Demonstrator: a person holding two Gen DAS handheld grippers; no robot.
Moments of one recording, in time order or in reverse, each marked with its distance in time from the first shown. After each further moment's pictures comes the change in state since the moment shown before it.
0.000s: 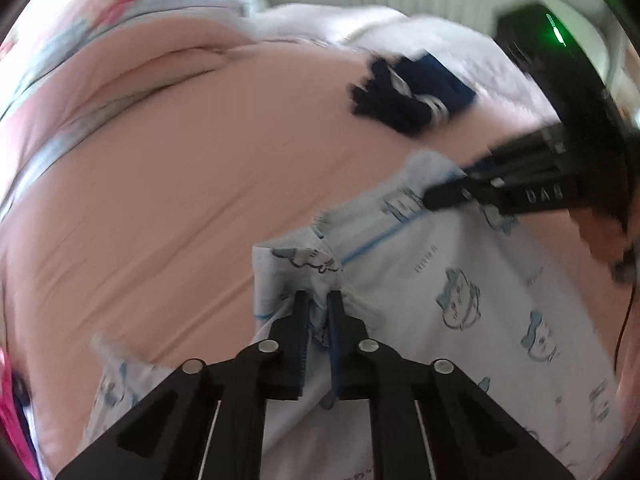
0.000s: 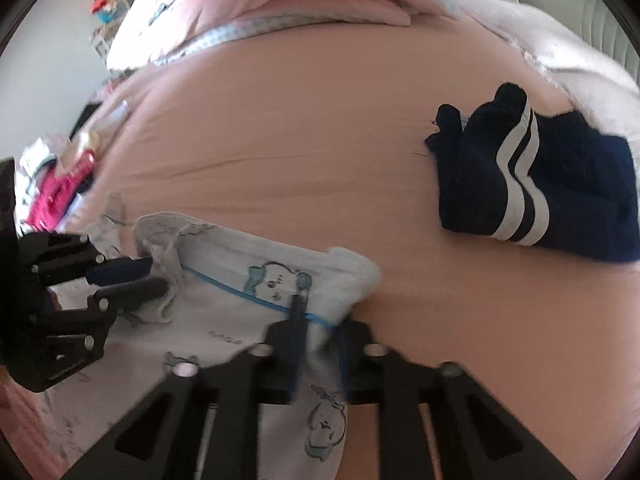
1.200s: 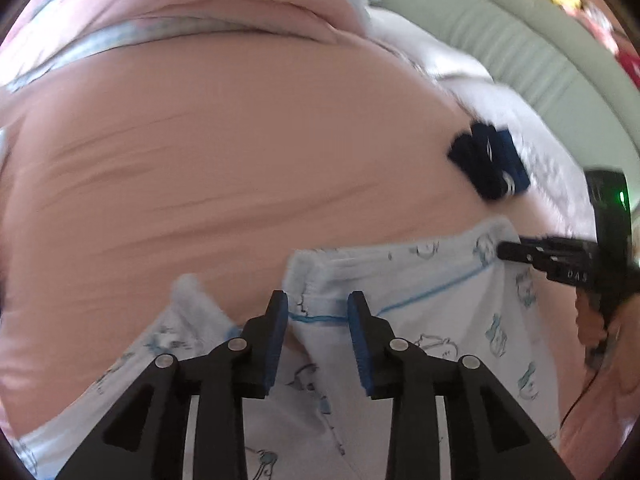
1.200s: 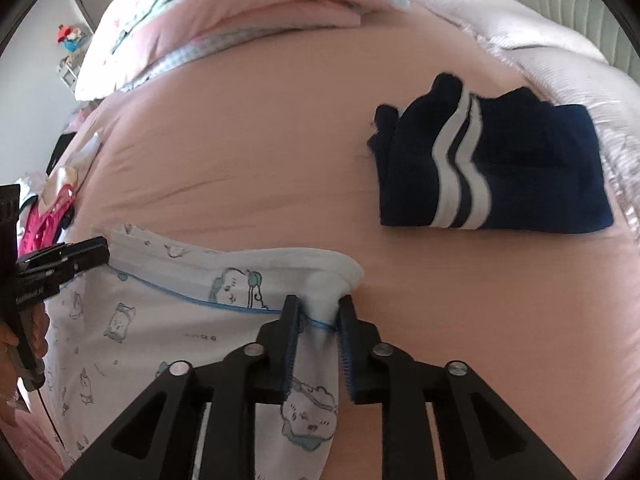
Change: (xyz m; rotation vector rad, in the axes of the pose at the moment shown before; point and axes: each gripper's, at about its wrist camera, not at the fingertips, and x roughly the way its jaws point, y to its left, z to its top) left arm 0.007 0.077 -0.009 -0.309 0.073 -0.069; right arm -0.015 -0.031 -0.005 0.077 0.016 -0.055
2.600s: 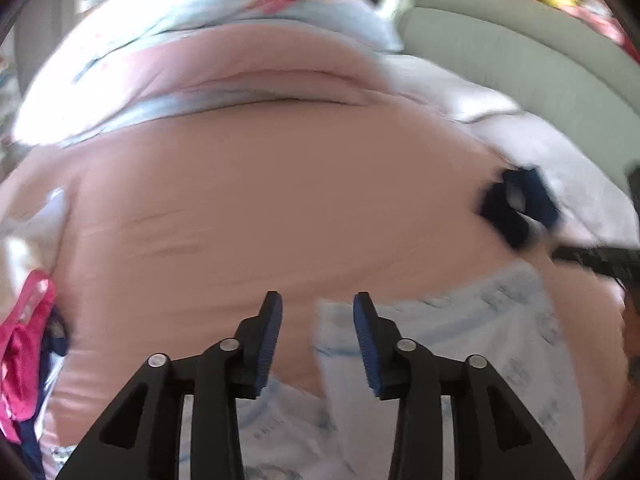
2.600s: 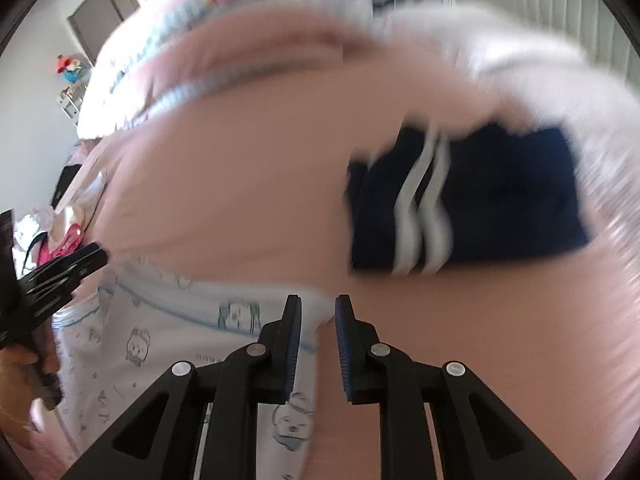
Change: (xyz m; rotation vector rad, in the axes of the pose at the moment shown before) left arm -0.022 -0.042 0.017 0.027 -0.168 0.106; right arm -0.048 -0.020 0.026 0.036 -0.167 -0.018
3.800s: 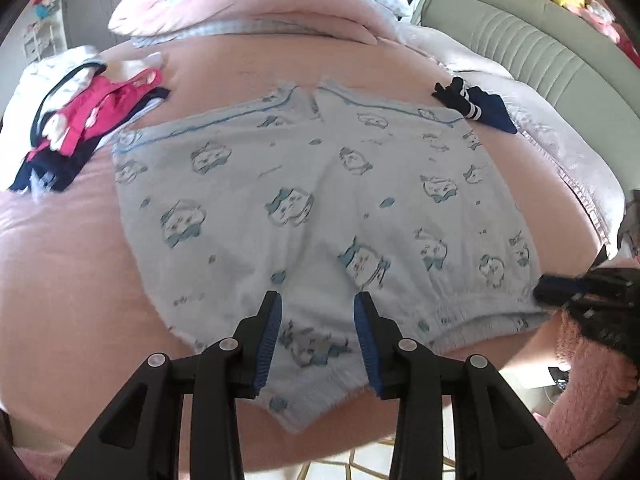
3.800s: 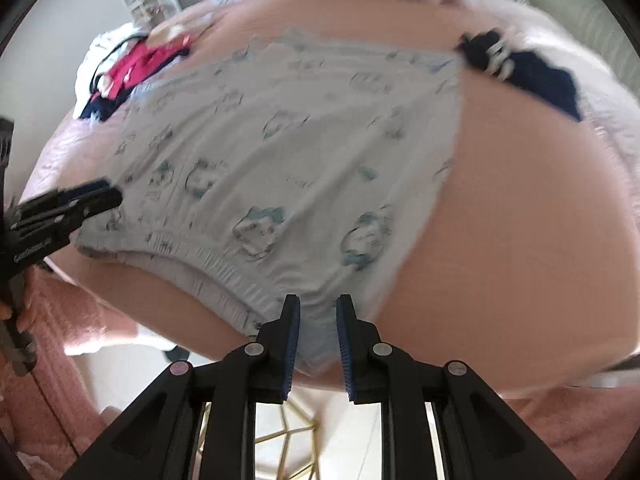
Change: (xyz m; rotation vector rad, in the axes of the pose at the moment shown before) left arm -0.192 -0.047 -0.240 -0.219 0.080 0.129; right arm -0.066 0.166 -0.234 -0.240 0.209 0.012
